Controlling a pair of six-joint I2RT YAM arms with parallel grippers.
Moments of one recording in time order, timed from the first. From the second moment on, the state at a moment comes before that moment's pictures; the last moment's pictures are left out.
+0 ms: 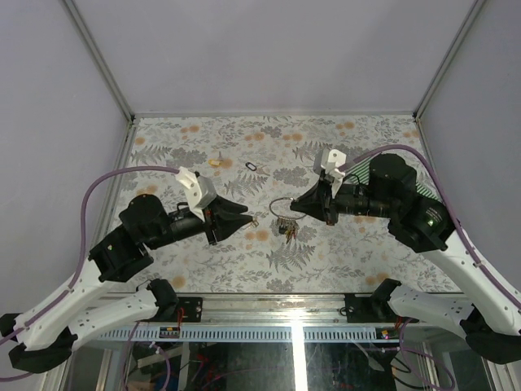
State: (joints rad) left arm -0.90 0.72 1.01 -0.34 0.29 -0.07; right arm 0.78 0.95 1.27 -0.58 -0.56 -0.15
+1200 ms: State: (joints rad) left arm -1.01 0.83 0.87 -0.03 -0.06 -0.10; right arm 0.78 1.02 1.39 -0.57 -0.28 0.31
